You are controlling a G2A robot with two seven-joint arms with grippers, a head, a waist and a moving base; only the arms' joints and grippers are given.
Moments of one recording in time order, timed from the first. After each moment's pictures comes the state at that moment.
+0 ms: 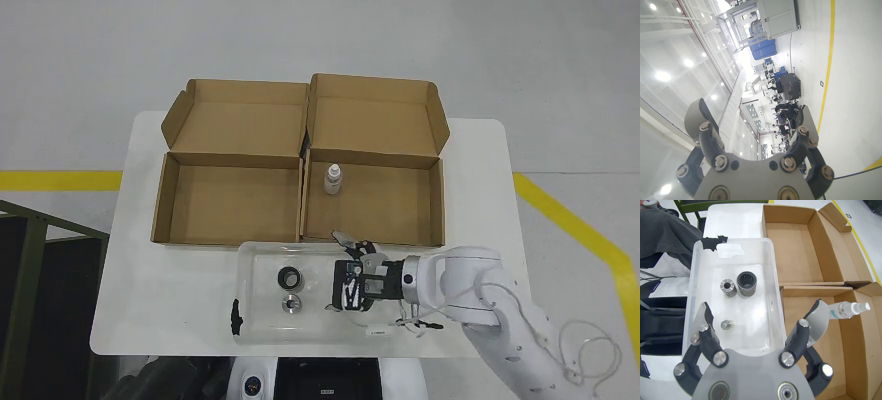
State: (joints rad) left arm -0.36 -0.19 -0.39 -1.44 1.98 -0.36 0.13; right arm -1.25 -1.07 1.08 -2.08 -1.11 -0.85 0.73
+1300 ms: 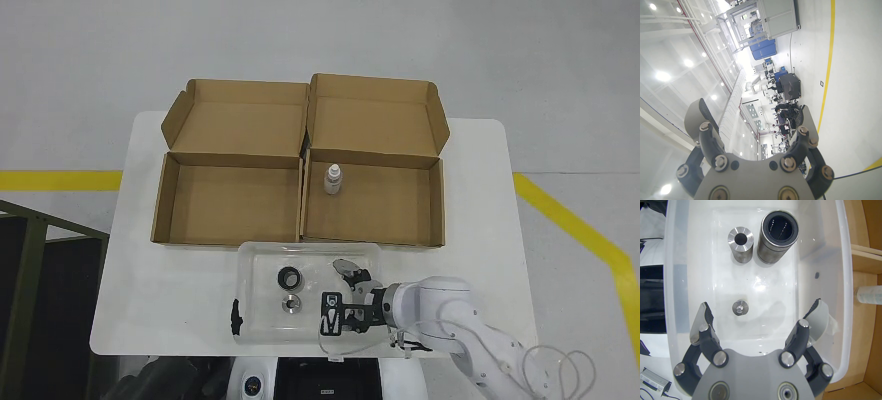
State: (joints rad) left arm -0.36 -0.19 -0.39 -1.44 1.98 -0.36 0.13; right arm -1.30 -1.06 0.93 -2.03 -1.37 -0.79 0.78
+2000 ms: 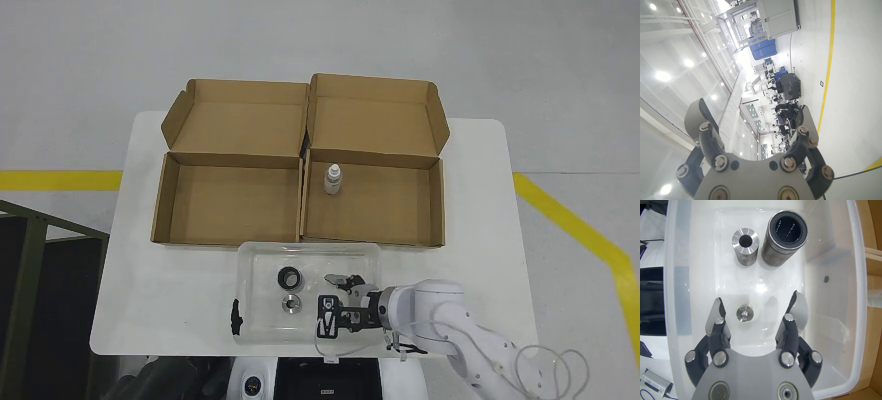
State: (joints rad) left arm -0.36 -0.19 -0.39 -1.44 1.98 -0.36 0.13; right arm -1.31 -1.06 0.90 -2.01 -1.39 -0.77 0.74
